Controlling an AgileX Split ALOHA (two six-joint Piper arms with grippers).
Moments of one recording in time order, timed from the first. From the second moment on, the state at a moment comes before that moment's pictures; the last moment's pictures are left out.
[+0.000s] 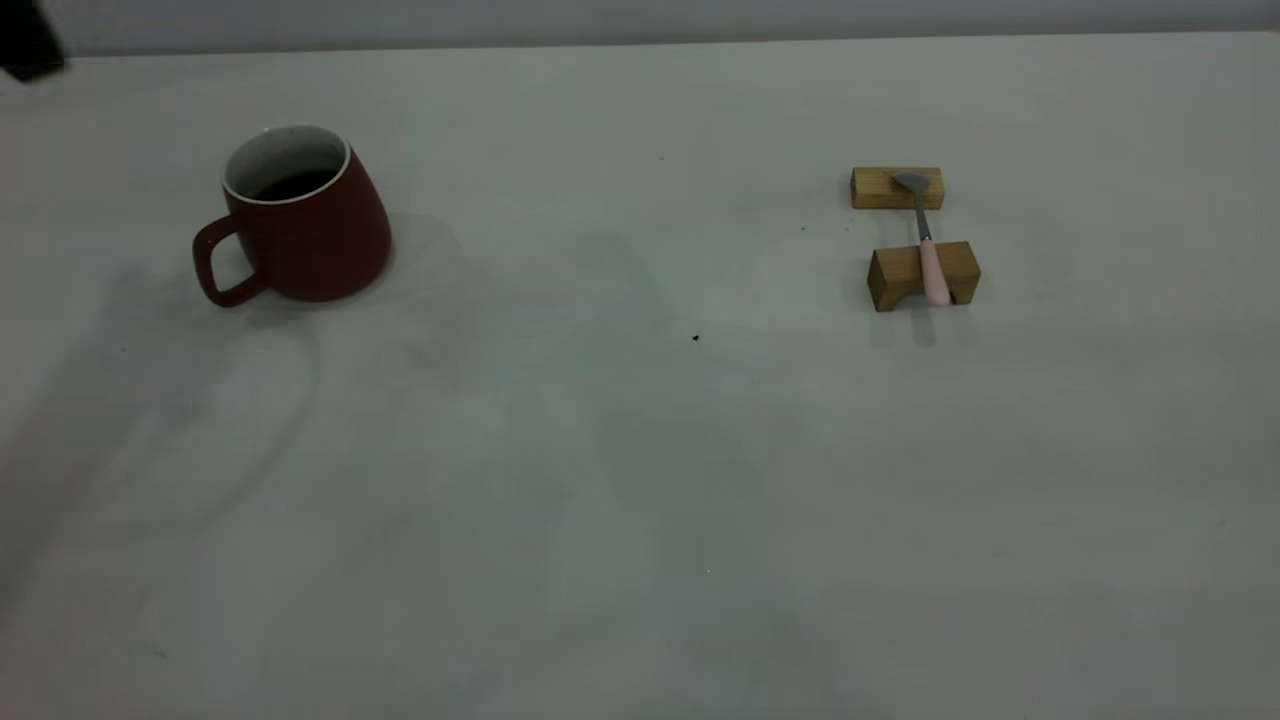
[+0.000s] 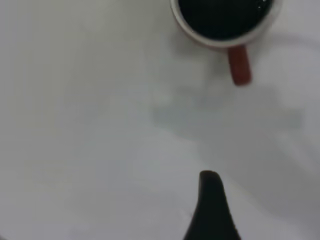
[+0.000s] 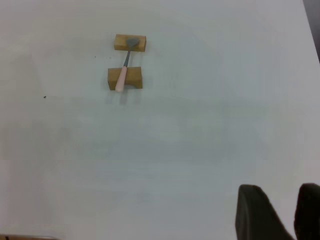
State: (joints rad) left arm -0.06 1.84 -1.26 0.08 0.66 0.90; right arm -0.07 0.02 -0.47 0.10 1.13 -0.13
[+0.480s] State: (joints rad) left arm -0.05 2.19 -1.47 0.09 0.54 1.30; right arm -0.07 0.02 -0.47 0.10 1.13 -0.13
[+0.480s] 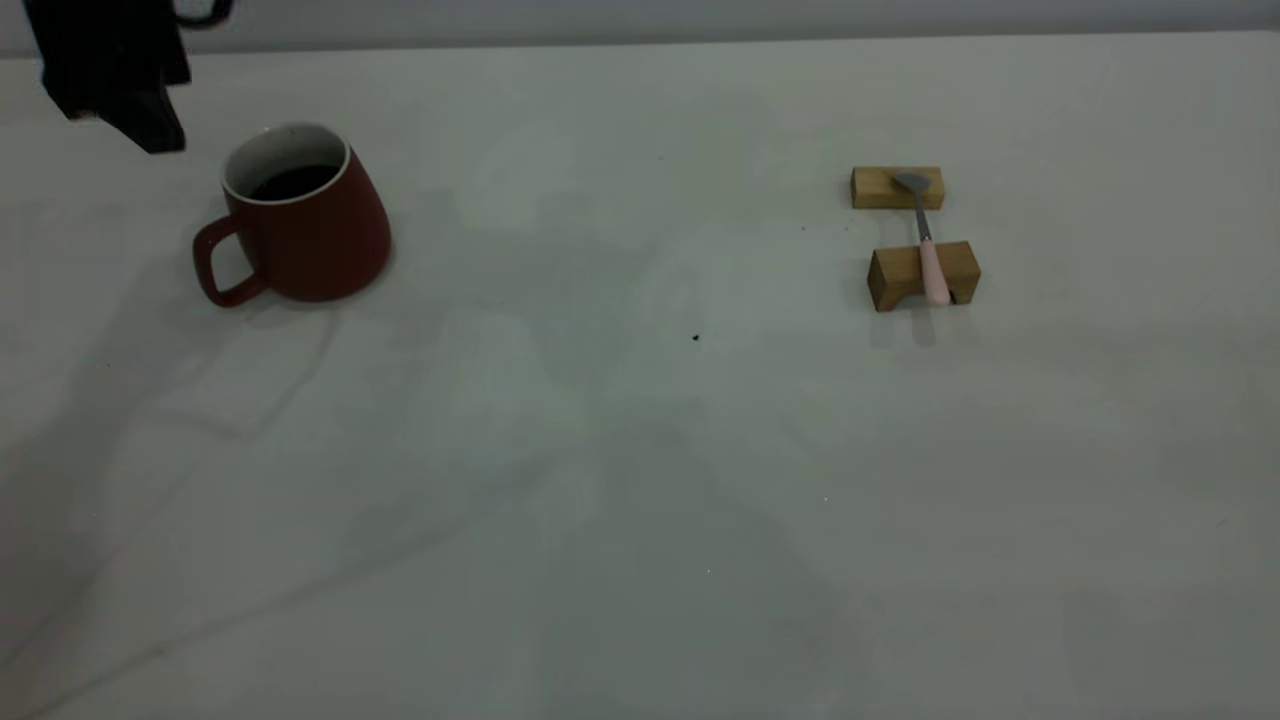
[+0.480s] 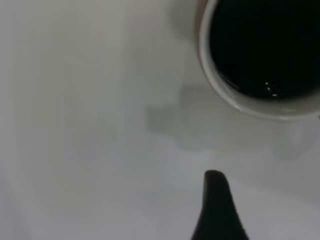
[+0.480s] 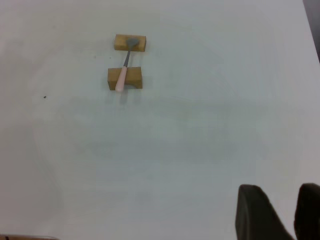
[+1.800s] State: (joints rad) left arm -0.10 2.36 -1.48 0.00 0.37 1.44; right arm -0.07 0.02 -0.47 0.10 1.13 -0.13
